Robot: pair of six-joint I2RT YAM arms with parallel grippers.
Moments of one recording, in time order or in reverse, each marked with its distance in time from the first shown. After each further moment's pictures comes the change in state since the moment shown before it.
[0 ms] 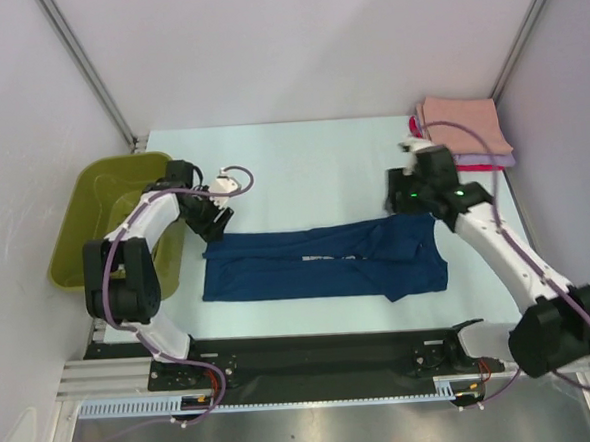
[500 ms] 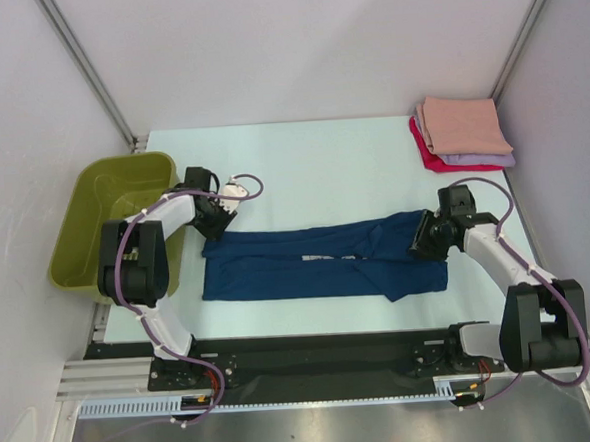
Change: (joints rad) left arm -0.060 0.151 -0.039 0.187 -0.223 -0.106; right arm -0.325 -0.053 -0.378 0.019 -0.147 0.352
